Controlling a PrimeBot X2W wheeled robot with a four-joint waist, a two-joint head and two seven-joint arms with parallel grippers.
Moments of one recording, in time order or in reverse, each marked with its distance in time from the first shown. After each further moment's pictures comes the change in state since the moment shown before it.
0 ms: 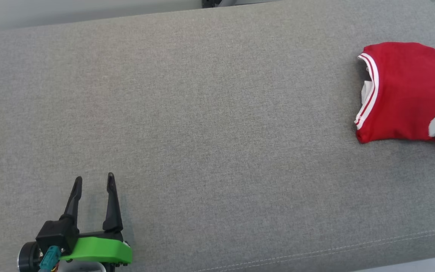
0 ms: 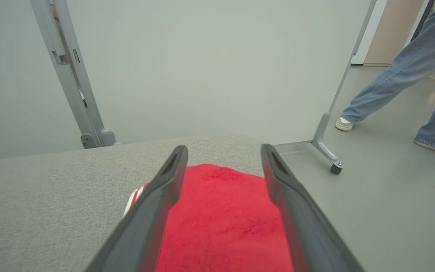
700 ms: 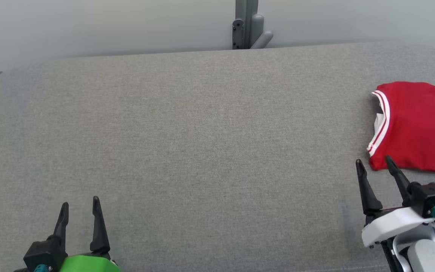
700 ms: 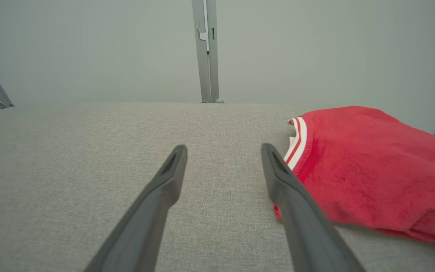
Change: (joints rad) left arm 0.068 0.000 0.075 0.040 -0.023 -0.017 0.000; right arm 0.513 0.135 0.212 -0.373 0.004 0.000 -0.049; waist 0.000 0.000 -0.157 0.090
